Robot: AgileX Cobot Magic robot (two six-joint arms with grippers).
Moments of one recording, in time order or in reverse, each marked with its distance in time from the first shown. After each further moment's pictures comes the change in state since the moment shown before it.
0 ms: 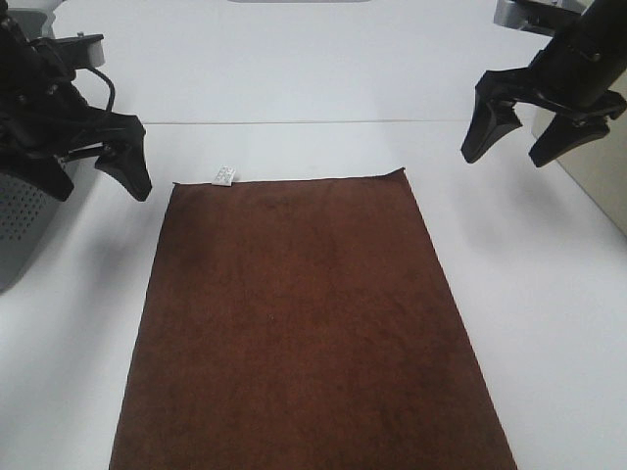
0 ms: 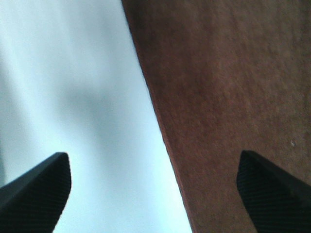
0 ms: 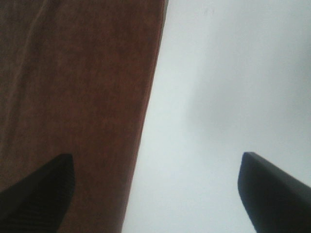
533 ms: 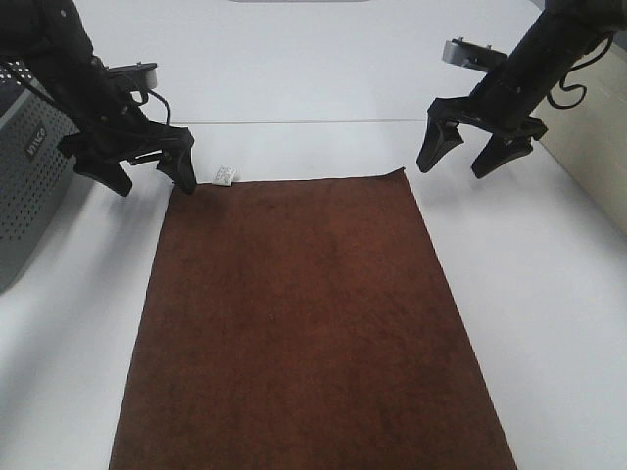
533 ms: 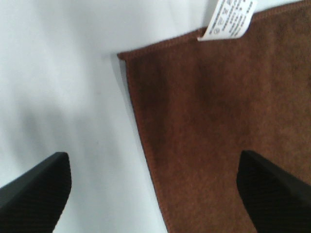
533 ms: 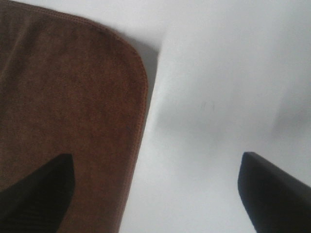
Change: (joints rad) left arm 0.005 0.378 -0.384 -0.041 -0.016 0.030; right arm 0.000 0.395 -0.390 0.077 0.058 -0.057
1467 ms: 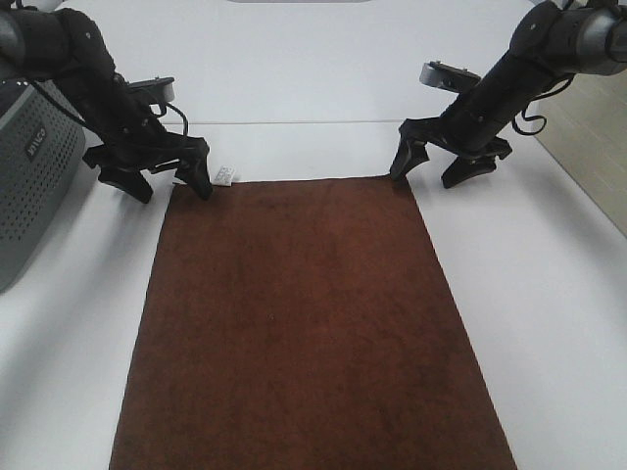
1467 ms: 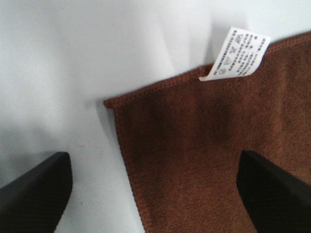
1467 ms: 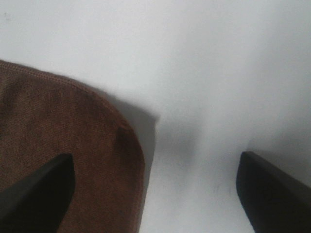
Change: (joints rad) left arm 0.000 0.150 -0.152 -0.049 0.024 0.026; right arm 0.034 0.109 -0.027 0.067 -0.175 0.008
